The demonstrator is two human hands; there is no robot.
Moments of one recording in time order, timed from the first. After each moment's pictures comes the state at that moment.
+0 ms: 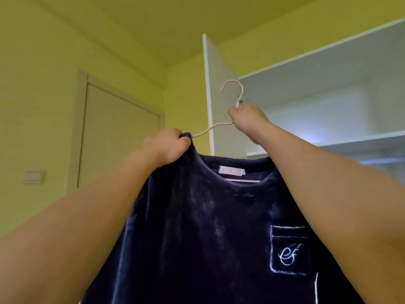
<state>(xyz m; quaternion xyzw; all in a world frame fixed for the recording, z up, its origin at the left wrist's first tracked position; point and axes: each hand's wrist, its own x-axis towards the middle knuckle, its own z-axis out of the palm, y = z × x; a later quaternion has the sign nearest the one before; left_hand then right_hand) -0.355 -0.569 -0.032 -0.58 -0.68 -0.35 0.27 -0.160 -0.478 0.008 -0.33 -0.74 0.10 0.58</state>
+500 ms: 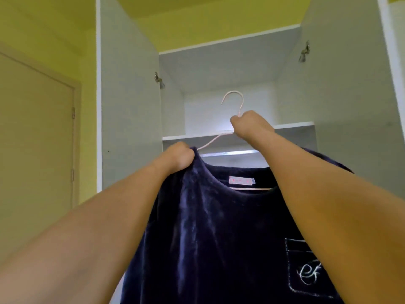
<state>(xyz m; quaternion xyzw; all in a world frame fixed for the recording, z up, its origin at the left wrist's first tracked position) -0.110 -0.342 -0.088 -0.67 -0.63 -0.38 0.06 0.088 -0.347 -0.045 -0.55 -0.67 0.00 0.51</state>
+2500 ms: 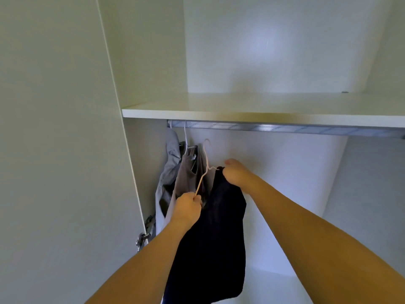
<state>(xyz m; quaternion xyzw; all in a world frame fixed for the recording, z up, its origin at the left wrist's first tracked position) -0.168 0.095 -0.178 -0.53 -0.72 -0.38 -0.23 -0.023 0.164 -0.087 -0.57 -0.70 0.34 0.25</state>
